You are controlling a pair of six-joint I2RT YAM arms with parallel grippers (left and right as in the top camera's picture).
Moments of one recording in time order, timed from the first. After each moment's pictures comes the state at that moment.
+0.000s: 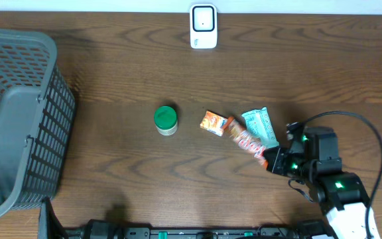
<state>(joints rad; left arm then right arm) -0.13 0.27 1.25 -0.39 0.08 0.25 0.17 0.84 0.64 -0.76 -0.24 0.49</state>
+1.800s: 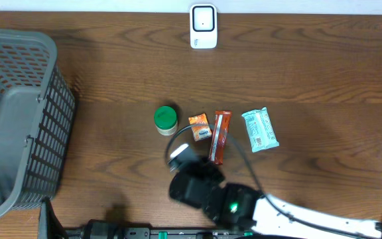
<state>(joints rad) -0.13 0.27 1.25 -0.39 0.08 0.25 1.23 1.33 0.88 -0.54 0.43 0.44</state>
